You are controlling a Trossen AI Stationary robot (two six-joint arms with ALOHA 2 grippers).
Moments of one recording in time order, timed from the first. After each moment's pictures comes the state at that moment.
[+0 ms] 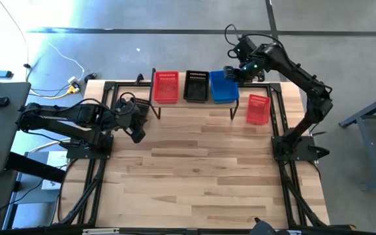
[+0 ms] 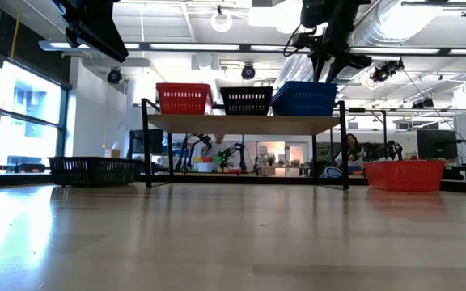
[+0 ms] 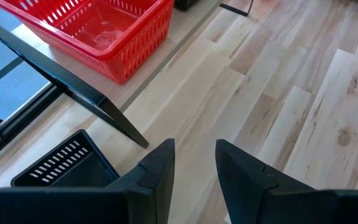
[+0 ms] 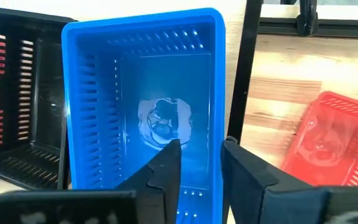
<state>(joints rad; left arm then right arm) 0.05 0.91 0.93 -0.87 -0.48 -0.47 -0.75 1.62 1.73 -1.29 -0.07 0.73</state>
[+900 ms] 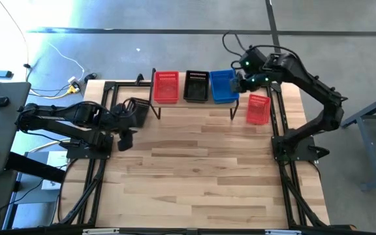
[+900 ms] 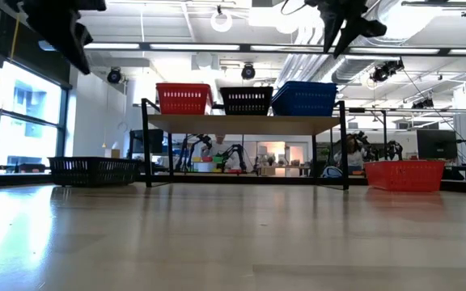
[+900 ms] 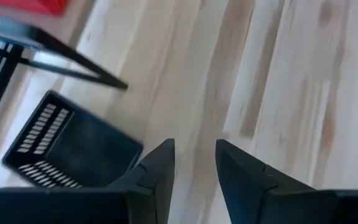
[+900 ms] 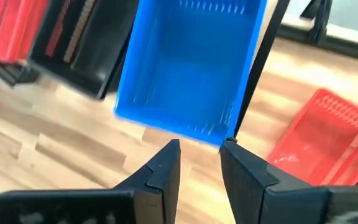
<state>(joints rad) 0.05 0.88 0.93 -1.10 -0.26 -0.26 -0.54 1.44 1.73 -1.38 0.04 0.68</state>
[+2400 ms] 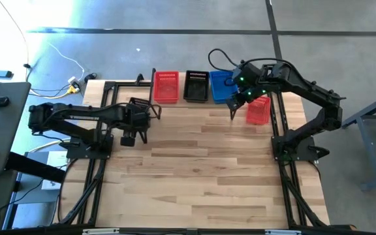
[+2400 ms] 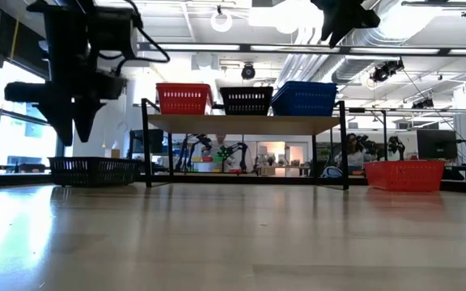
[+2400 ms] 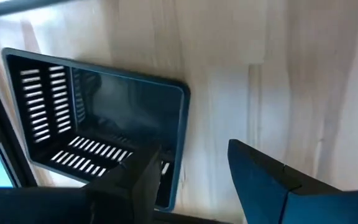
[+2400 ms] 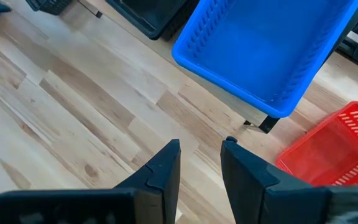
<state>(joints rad) 0.29 1.23 0.77 -1.06 -0.31 0.28 -0.34 1.44 1.73 -1.40 0.05 0.57</state>
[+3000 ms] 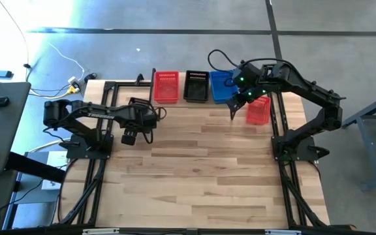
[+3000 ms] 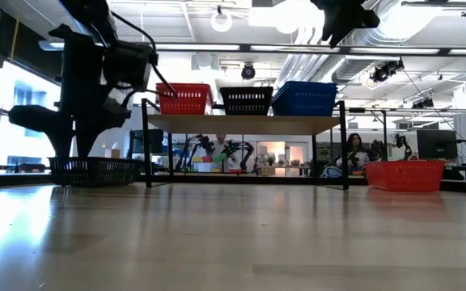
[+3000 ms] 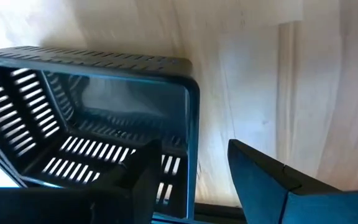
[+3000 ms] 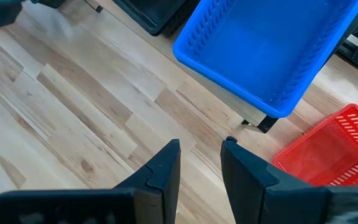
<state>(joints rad) 0.34 1.44 0.77 -1.04 -0.36 0.40 -0.34 1.44 1.73 -1.40 0.05 0.54</state>
